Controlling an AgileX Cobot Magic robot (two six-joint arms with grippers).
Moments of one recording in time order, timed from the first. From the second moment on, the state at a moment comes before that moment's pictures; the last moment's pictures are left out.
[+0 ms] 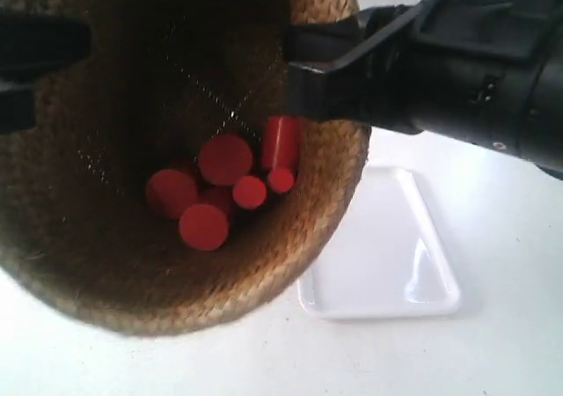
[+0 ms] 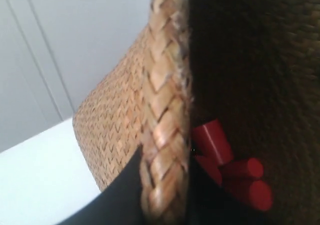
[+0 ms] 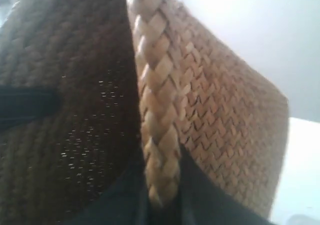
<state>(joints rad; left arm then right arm) -0.46 0.85 -0.80 -0.42 0.27 0.50 0.68 1.03 -0.79 0.69 -0.05 -0.48</state>
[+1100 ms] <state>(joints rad) -0.53 0.87 -0.73 -0.40 0.05 0.50 0.68 1.02 -0.74 0.58 -0.13 -0.49</state>
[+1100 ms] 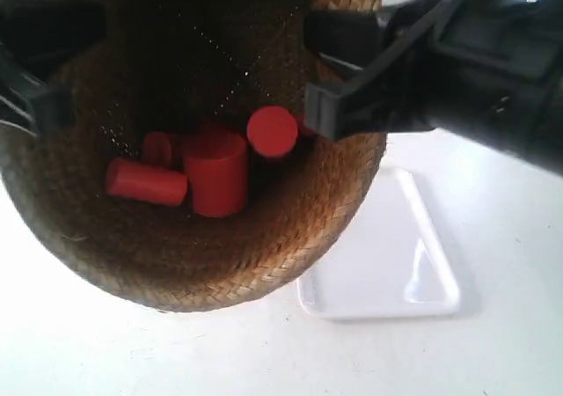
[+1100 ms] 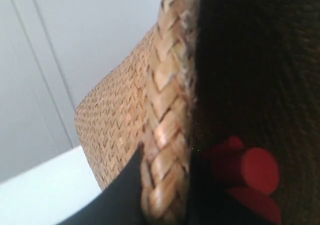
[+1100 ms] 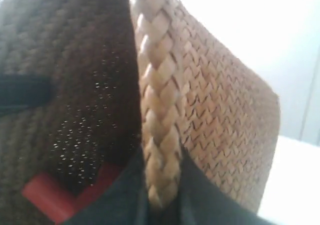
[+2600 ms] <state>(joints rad) -0.64 0.91 -0.85 -0.16 0.27 0.25 0.68 1.03 -0.79 0.56 0.05 -0.41</state>
